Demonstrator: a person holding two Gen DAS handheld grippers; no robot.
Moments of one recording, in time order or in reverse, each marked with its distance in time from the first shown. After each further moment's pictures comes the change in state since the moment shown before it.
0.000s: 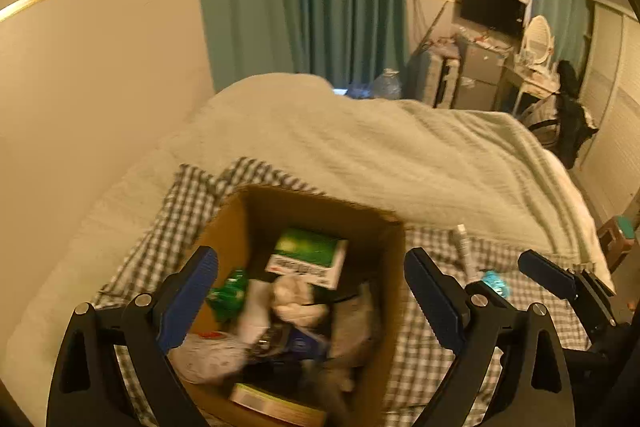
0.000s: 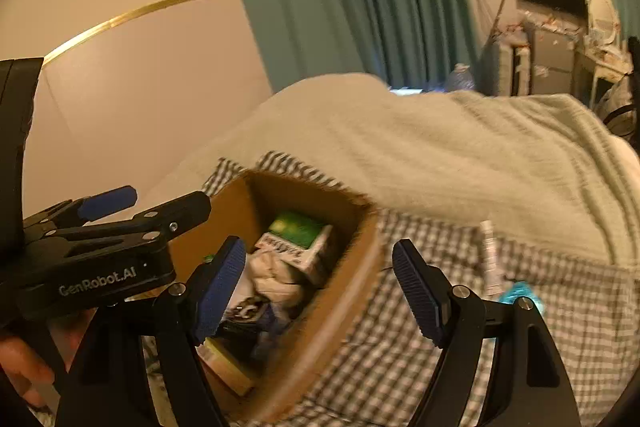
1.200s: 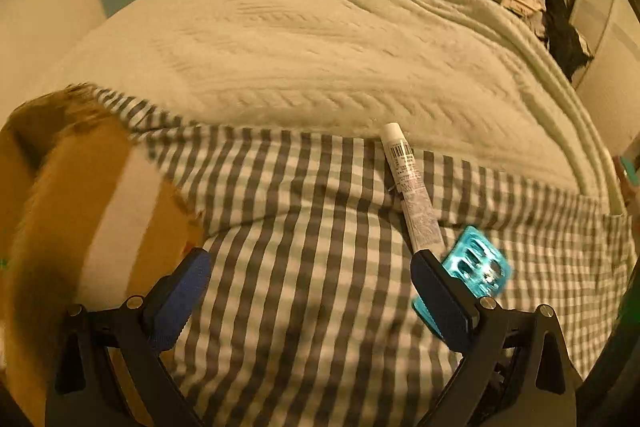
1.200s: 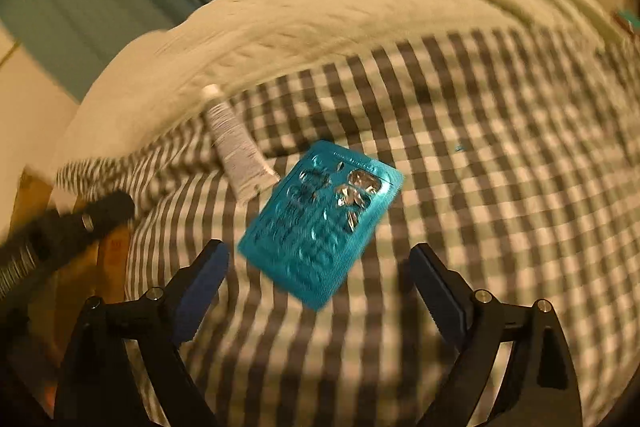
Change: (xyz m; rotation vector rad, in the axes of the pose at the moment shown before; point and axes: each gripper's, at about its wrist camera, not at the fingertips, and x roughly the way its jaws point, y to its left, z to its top) left arm 0.217 -0.190 -0.068 0.107 0.273 -0.060; right arm 0.101 -0.245 -0.133 0.581 0.214 -0.278
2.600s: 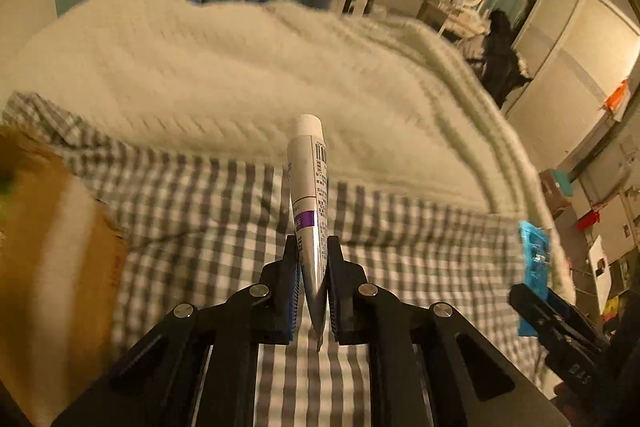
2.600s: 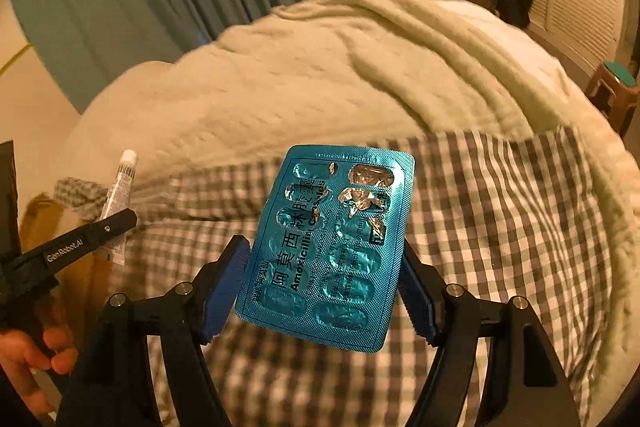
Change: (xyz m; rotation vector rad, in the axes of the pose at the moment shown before) left arm -0.060 -0.010 0.012 -0.021 -0.051 -0.295; right arm -0.114 -0.060 0.042 -0.153 -0.135 -0.068
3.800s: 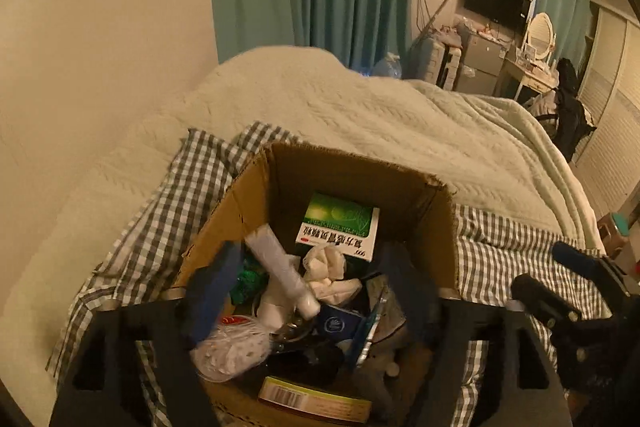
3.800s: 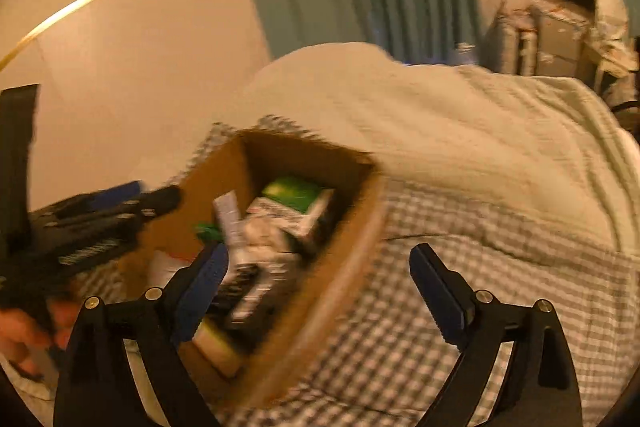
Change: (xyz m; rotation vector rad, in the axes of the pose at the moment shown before) left arm -0.208 0.193 -0.044 -0.076 -0.201 0.325; right arm -0.062 0.311 -0.048 -0.438 -0.037 0.308
